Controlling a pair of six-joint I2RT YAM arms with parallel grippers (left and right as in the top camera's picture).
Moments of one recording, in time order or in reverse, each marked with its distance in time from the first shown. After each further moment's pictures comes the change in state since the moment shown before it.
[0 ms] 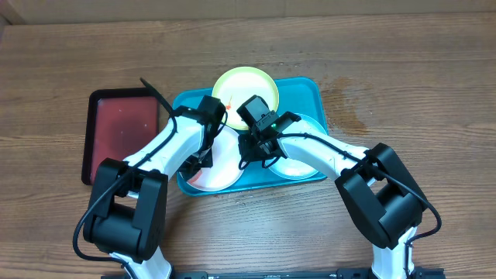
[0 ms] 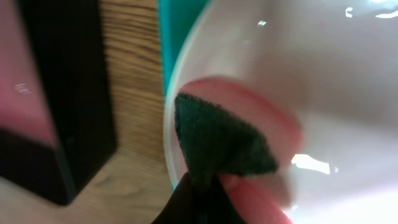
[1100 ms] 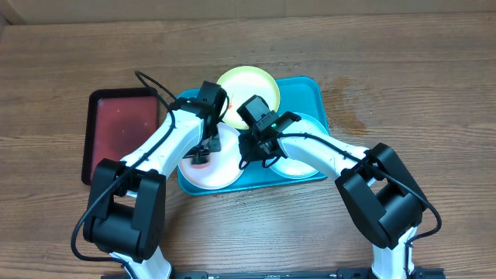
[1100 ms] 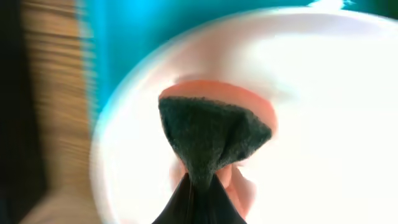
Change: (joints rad) left arm 0.002 0.000 0.048 0.159 0.204 -0.016; right arm -0.001 0.000 0.000 -0.001 0.009 0.000
